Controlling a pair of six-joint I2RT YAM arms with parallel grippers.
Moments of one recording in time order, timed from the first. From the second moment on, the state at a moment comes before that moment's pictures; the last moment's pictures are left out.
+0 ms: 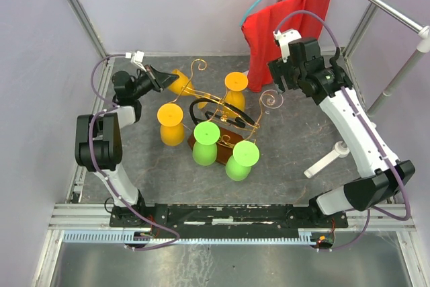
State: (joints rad) left arm 0.06 1.81 0.96 0.93 0.90 -0.73; right arm 0.40 1.45 1.66 -0.88 0.32 -0.15
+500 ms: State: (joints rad) left arm 0.14 1.79 1.14 0.88 0.71 -0.75; right arm 0.40 1.49 1.74 -0.86 0.19 -0.08
